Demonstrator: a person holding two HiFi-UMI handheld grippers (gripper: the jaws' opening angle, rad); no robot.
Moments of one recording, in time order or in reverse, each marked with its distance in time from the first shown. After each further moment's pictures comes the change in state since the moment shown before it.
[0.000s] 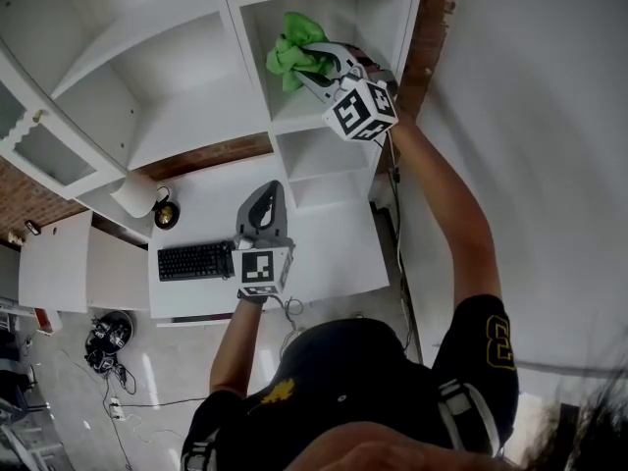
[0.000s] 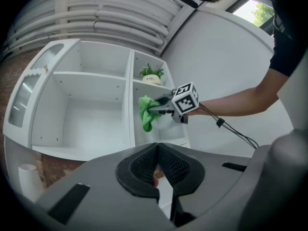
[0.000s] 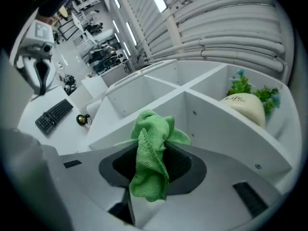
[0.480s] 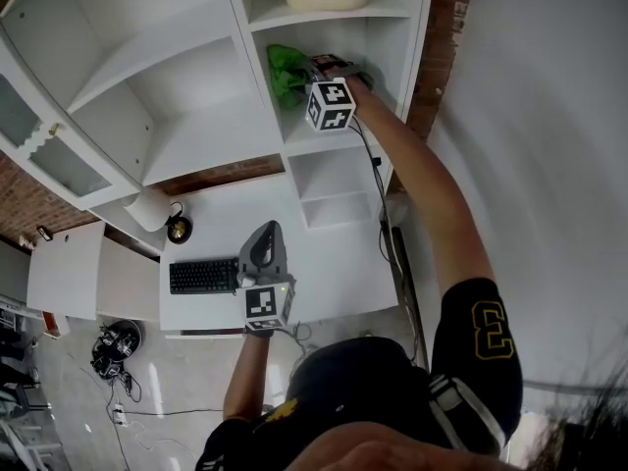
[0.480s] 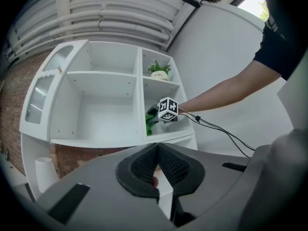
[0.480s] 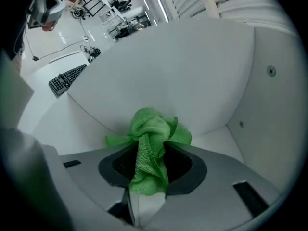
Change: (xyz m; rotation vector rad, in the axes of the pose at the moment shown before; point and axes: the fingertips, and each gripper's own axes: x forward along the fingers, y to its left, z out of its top) left arm -0.034 0.015 -0.017 -0.002 0.040 0.091; right arm 0.116 0.043 -0.082 -0.299 0.200 0.244
